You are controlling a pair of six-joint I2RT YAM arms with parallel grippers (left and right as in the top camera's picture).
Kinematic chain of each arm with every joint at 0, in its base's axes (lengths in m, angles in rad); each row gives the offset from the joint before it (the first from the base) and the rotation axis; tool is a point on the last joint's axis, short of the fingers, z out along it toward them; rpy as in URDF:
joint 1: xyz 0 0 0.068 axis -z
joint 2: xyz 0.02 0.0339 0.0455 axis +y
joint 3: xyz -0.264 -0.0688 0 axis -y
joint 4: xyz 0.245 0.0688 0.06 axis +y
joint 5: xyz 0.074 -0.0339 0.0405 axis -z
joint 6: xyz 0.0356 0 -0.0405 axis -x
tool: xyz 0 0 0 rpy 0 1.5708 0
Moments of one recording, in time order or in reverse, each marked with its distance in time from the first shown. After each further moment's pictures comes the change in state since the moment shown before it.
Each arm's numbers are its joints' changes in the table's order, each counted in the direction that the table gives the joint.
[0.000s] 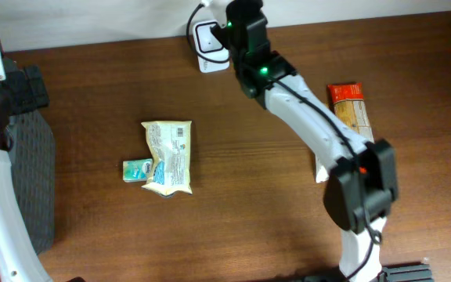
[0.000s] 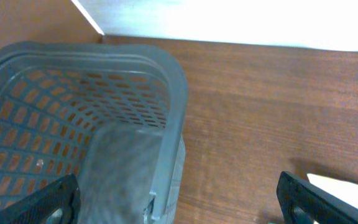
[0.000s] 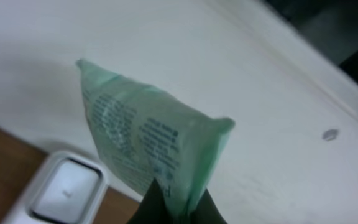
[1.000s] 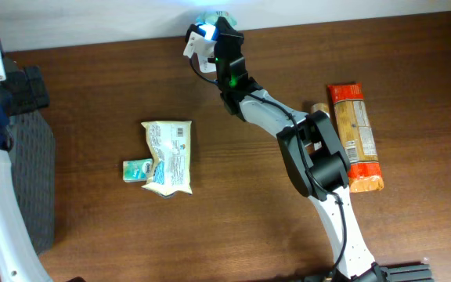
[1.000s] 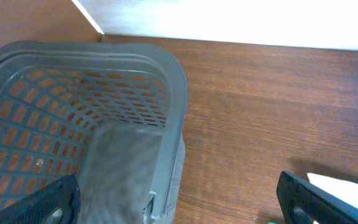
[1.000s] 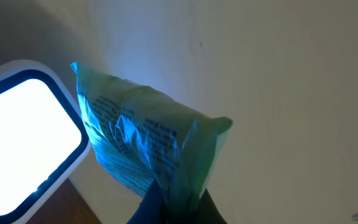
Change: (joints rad) left arm 0.000 0.000 0.000 0.000 0.000 0.000; right arm 0.000 0.371 -0.003 -0.504 0.045 0.650
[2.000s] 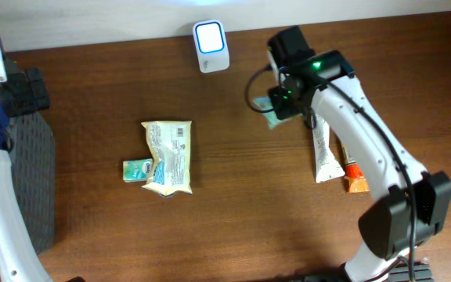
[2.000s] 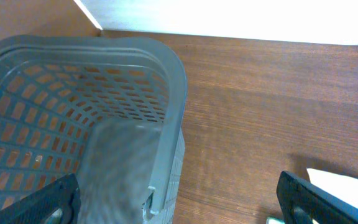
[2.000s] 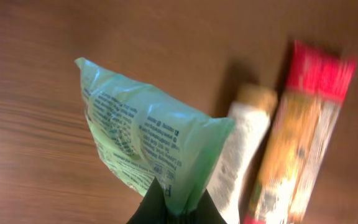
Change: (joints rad) left arm 0.000 0.000 0.000 0.016 0.000 0.000; right arm 0.167 -0.617 -0.108 1.752 -0.260 -1.301
